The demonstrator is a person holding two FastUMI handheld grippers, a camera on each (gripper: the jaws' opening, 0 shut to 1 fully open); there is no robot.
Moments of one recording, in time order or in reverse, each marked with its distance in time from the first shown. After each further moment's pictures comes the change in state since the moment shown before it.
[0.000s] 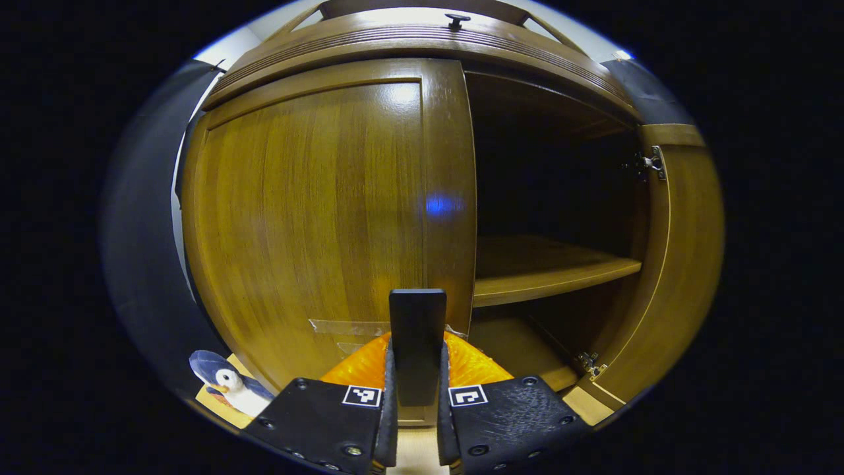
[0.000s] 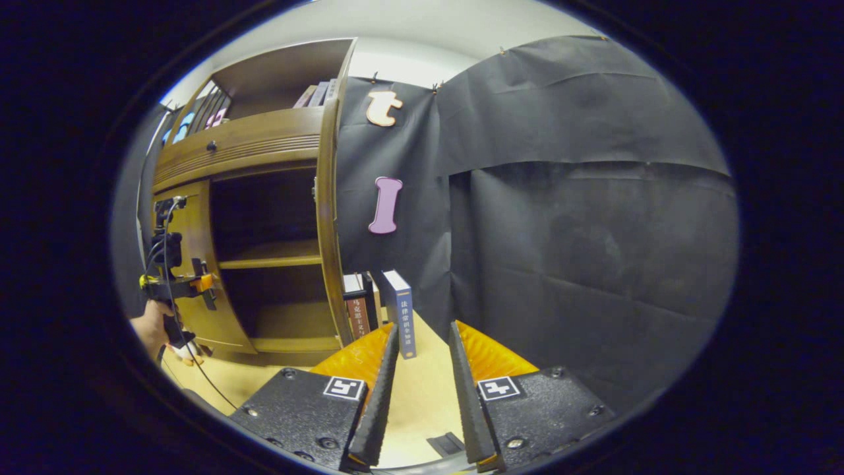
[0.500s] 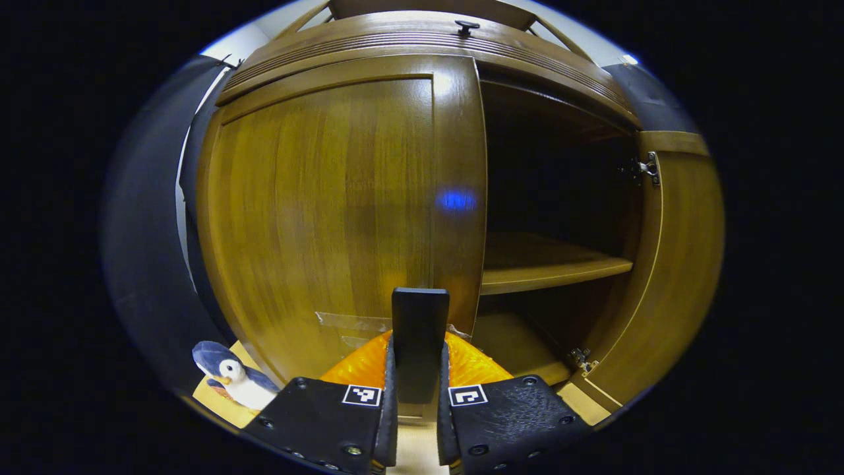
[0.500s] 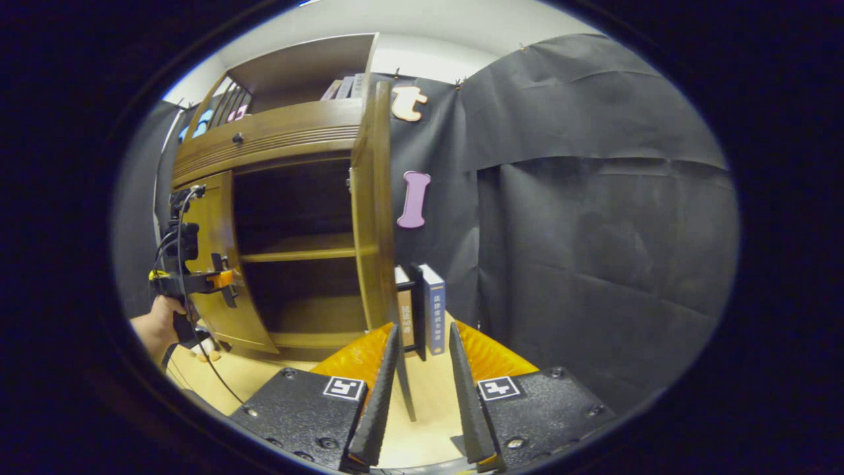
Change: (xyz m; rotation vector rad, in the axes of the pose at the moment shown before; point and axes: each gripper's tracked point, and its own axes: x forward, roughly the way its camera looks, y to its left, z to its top) left arm -0.027 0.003 -0.005 -0.022 0.023 0.003; right arm 0.002 0.049 -0.015 -0.025 0.027 0.126
